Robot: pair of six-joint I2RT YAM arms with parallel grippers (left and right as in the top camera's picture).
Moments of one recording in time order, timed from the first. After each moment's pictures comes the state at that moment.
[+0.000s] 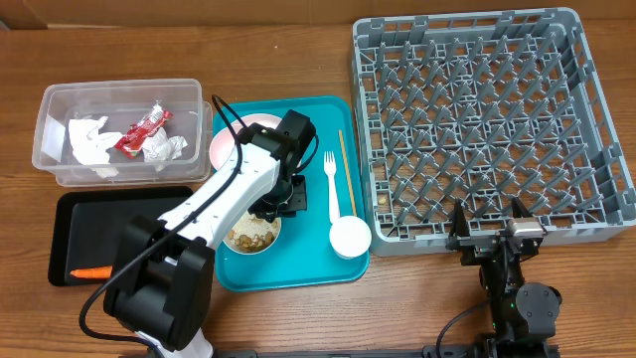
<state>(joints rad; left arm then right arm) -0.47 1.82 1.31 -1.10 0.01 -0.56 0.01 0.01 0.02 -0.03 -0.04 0.02</state>
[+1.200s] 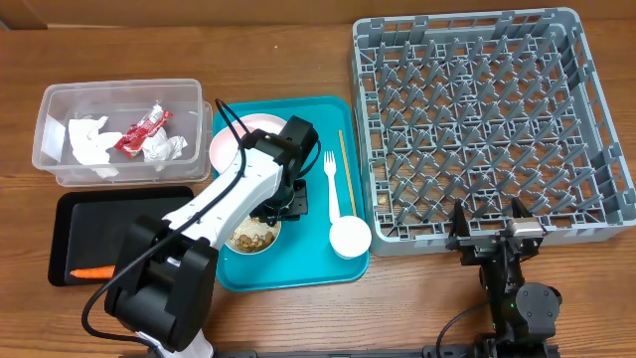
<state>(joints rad) -0.49 1.82 1.26 -1.04 -0.01 -0.57 0.01 0.01 0.02 -0.03 -0.04 0.02</state>
